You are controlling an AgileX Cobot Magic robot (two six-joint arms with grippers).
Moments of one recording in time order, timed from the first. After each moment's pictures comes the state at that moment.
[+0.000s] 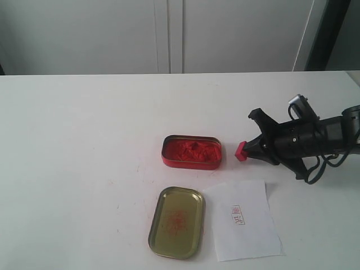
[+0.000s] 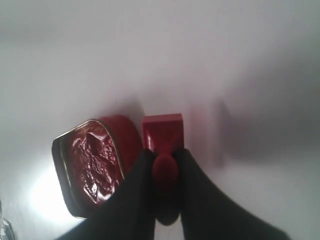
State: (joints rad) left arm -0.07 0.00 0.02 -0.06 0.53 0.08; right arm 0.03 1.94 -0.91 1.61 0.57 -0.85
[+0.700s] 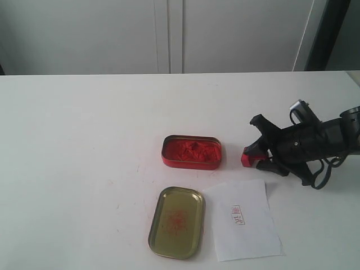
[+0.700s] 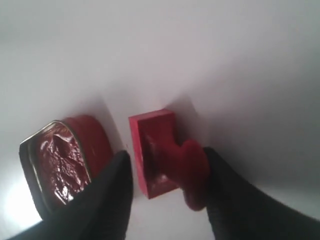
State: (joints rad) left arm -0.07 0.00 0.02 -0.06 0.53 0.08; right arm 0.03 1.95 -0.91 1.47 0.52 -0.71
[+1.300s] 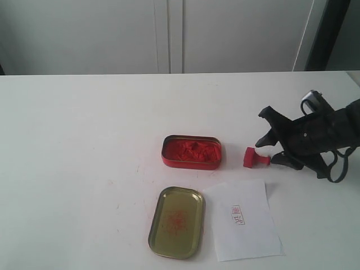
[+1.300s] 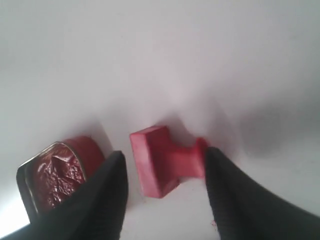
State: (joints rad) left arm -0.07 0.00 0.02 -0.06 0.53 0.08; right arm 0.03 1.85 -0.91 1.24 0.42 -0.45
